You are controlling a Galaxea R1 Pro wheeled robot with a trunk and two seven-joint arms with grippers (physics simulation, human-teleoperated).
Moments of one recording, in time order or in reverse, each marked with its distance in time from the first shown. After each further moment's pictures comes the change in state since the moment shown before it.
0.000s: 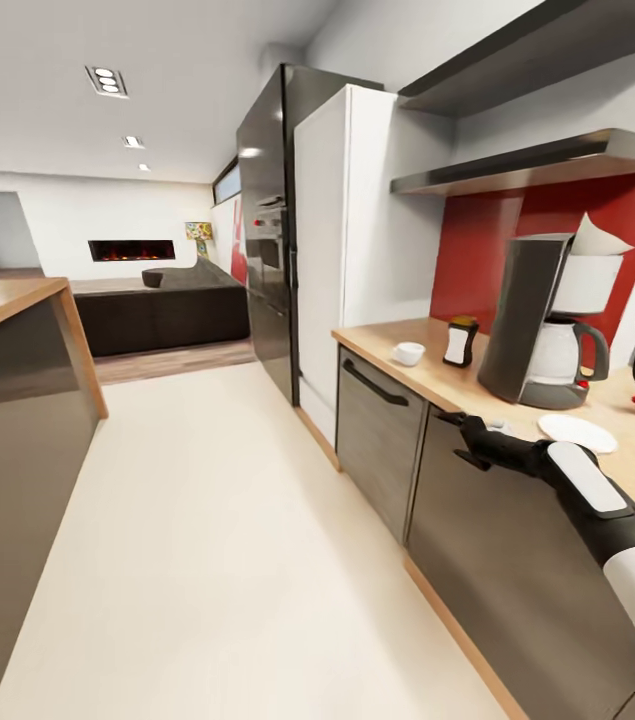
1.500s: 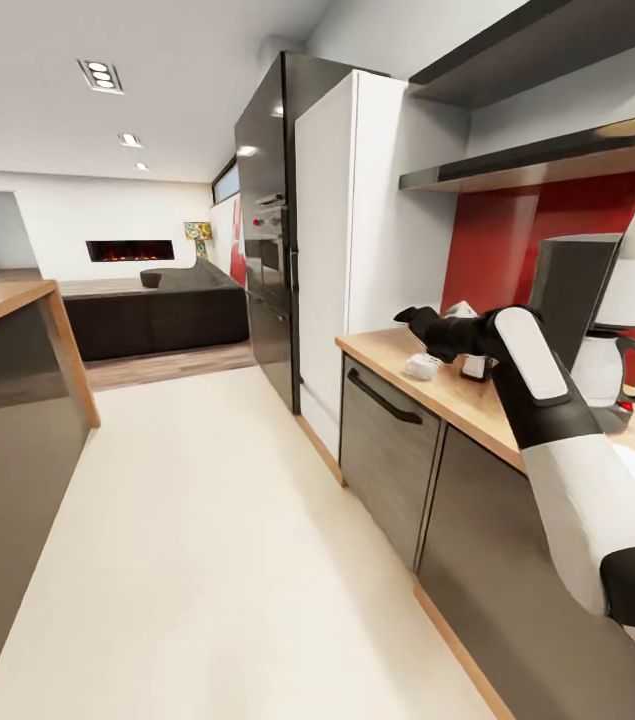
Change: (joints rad) left arm 0.000 0.000 0.002 -0.002 0.000 0.006 0.000; right arm -0.347 0.257 0.010 -0.265 0.128 -0.001 -0.626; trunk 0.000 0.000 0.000
